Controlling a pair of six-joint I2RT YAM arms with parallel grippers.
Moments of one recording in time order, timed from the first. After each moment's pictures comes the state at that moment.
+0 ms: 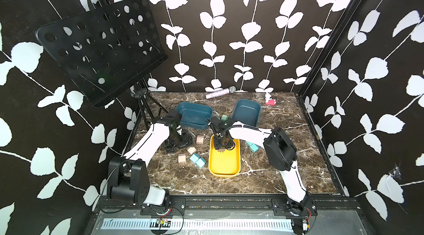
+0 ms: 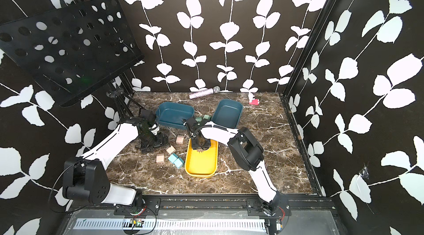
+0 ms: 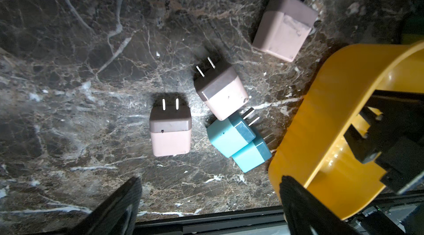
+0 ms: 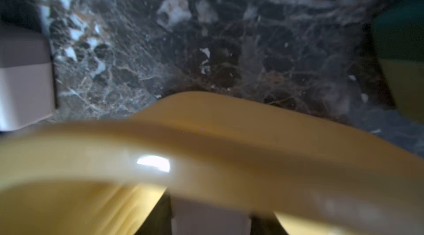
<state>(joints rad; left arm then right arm) -0.22 1.43 1.08 -1.11 0.22 -0.39 0.87 2.16 1.66 -0.88 -0.02 0.71</state>
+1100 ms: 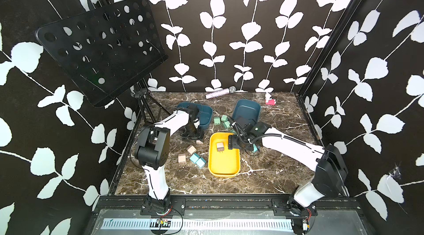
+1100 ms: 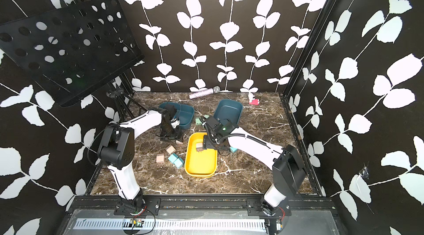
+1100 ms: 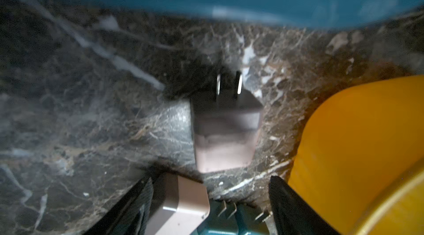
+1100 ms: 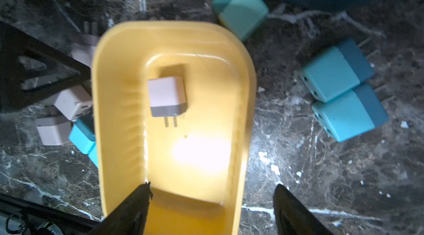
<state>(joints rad) -0.36 1.90 1.36 -0.99 0.20 -0.18 0.83 1.58 1.24 -0.86 0.04 0.81</state>
